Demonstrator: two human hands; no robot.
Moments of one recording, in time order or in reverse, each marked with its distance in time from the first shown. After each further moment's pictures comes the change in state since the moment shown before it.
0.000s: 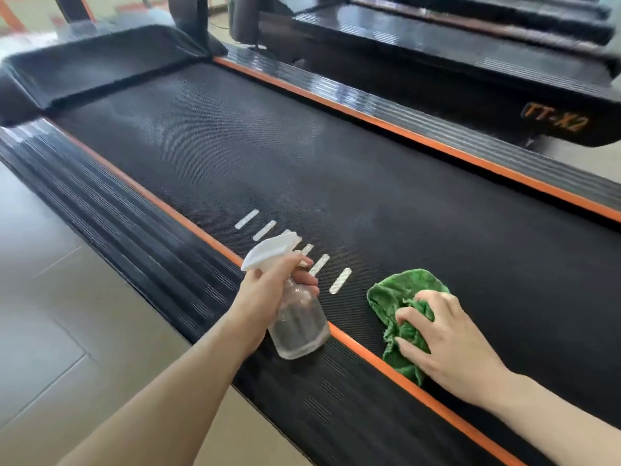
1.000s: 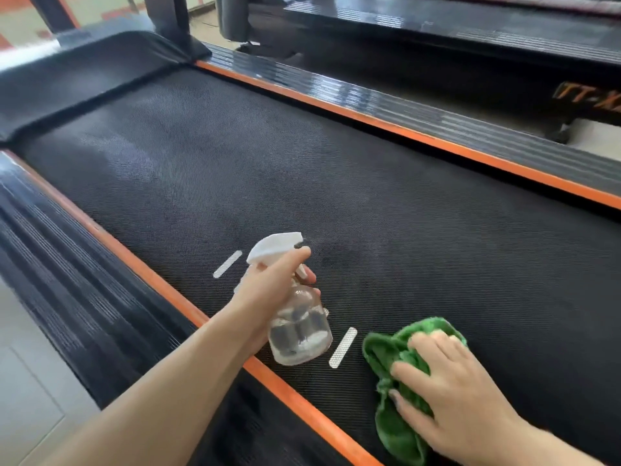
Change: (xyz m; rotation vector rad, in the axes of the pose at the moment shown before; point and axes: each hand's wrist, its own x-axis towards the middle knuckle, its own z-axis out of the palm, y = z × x) left_hand 0.101 0.046 0.039 0.117 0.059 -0.156; right_hand 0.063 0.007 0.018 0.045 0.190 -0.244
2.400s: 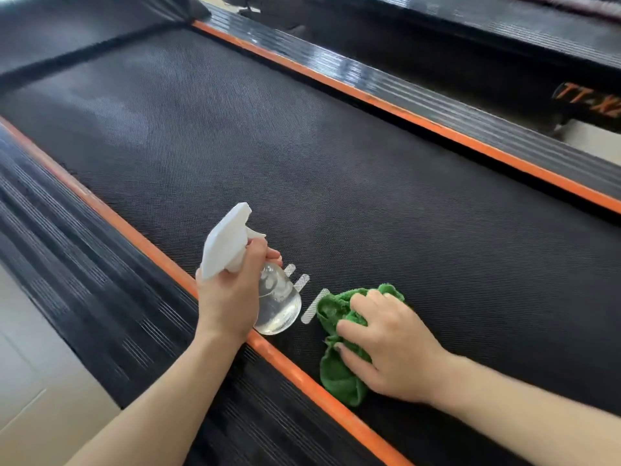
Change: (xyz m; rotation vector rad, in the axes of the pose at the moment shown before) left_hand -0.010 -0.039 -0.035 -0.043 0.342 0.529; right_hand 0.061 -0.027 0.008 0.109 -0.113 -0.152
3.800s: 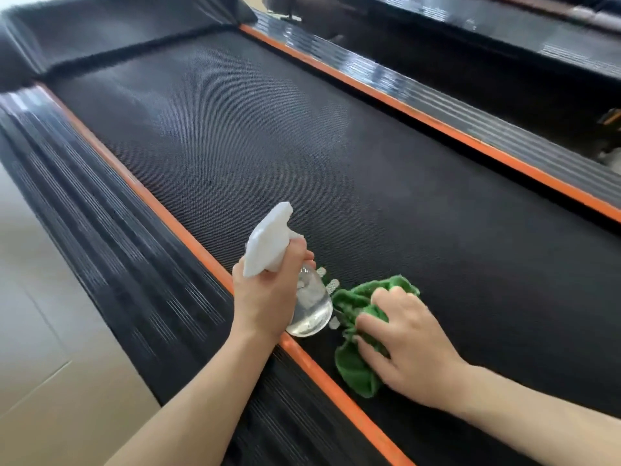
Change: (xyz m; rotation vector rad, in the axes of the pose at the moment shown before) left_hand 0.001 -0.013 0.002 -0.101 0.011 -0.054; right_hand 0.025 0.005 0.013 0.047 0.020 0.043
